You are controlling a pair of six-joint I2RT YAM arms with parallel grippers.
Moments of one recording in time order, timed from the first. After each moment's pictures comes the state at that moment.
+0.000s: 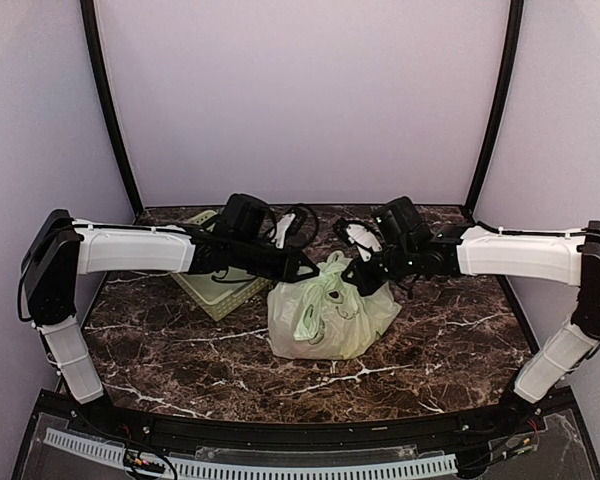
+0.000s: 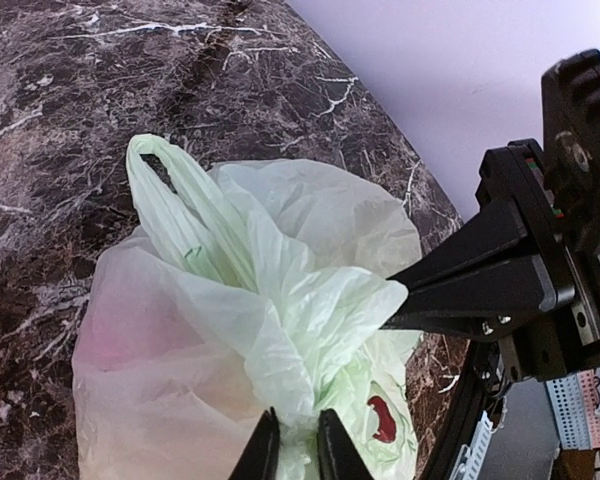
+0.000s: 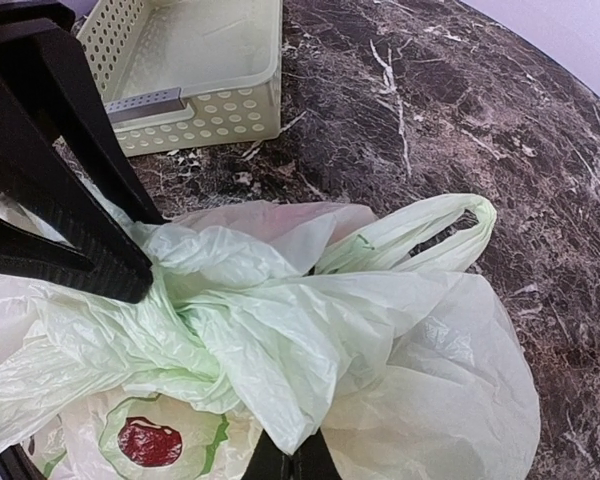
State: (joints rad) left arm -0.78 1.80 1.25 -0.06 0.42 -0.46; right arm 0.78 1.56 1.09 -0.31 -0.11 0.04
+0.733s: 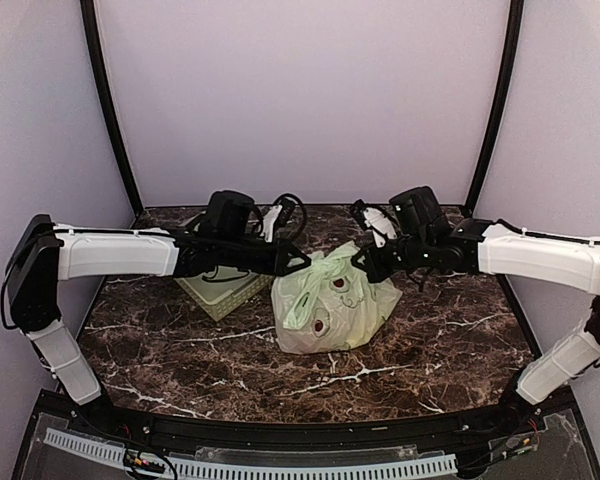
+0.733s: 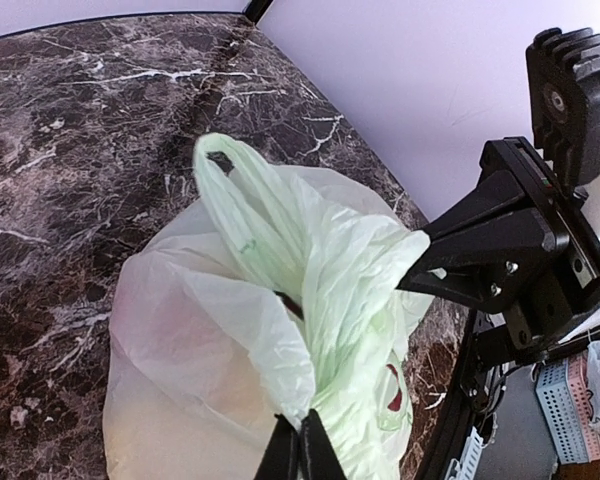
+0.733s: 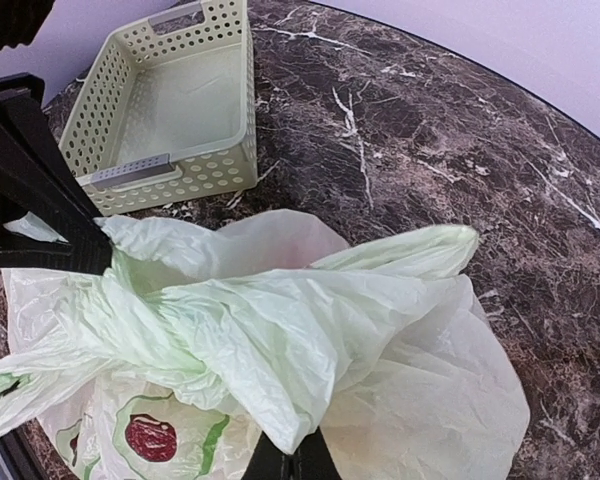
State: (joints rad) left arm -0.78 1.71 1.19 0.01 0.38 -0.48; right arm 0.76 1.45 1.07 -0.30 -0.07 0.10
